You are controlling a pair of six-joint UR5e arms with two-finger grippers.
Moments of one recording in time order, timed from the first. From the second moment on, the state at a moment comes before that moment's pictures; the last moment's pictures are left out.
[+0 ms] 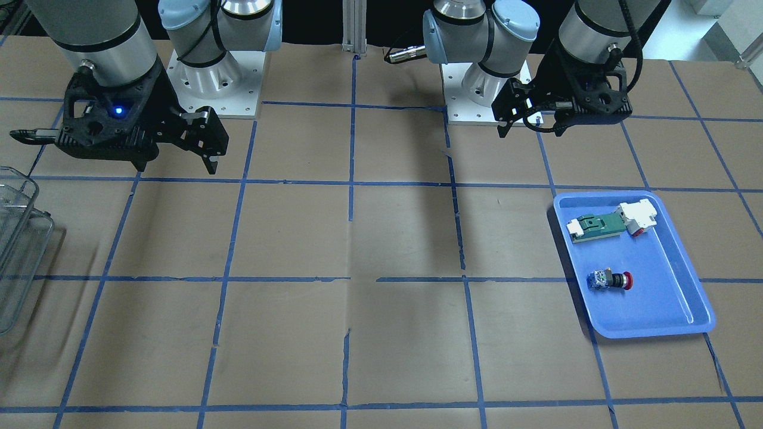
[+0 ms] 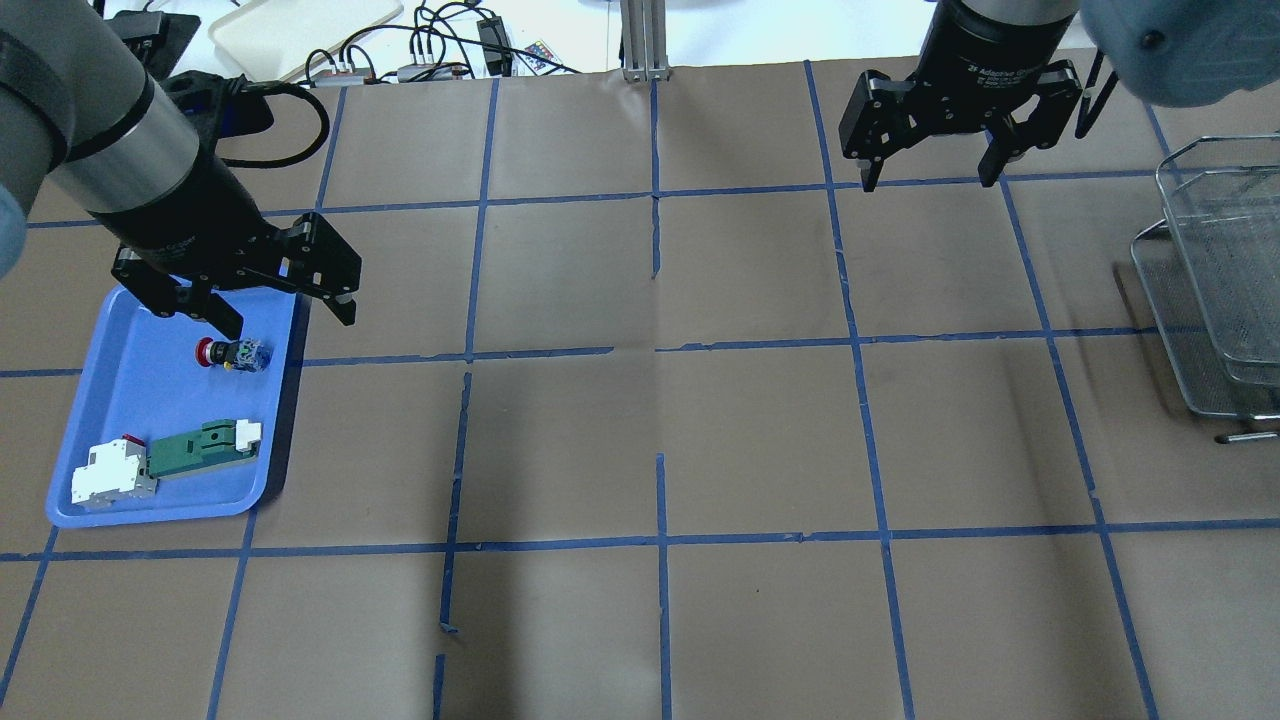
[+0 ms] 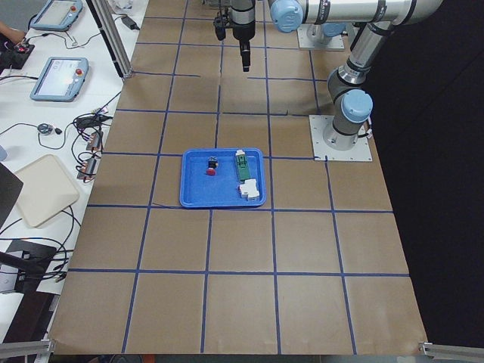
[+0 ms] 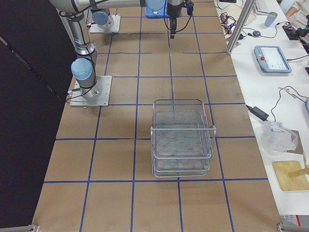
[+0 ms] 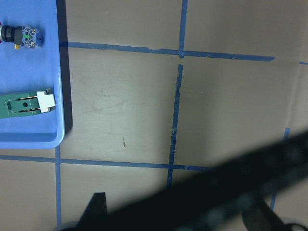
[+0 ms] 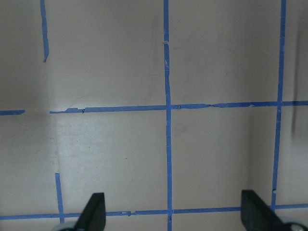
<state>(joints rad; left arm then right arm) -1.47 -1.45 -1.70 -1.64 1.55 0.02 1.61 -1.48 1.44 -1.54 -1.59 0.06</state>
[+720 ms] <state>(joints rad) -1.47 -1.45 -1.71 -1.64 1.56 0.02 1.61 -1.48 1.44 -1.55 -1.59 0.06</state>
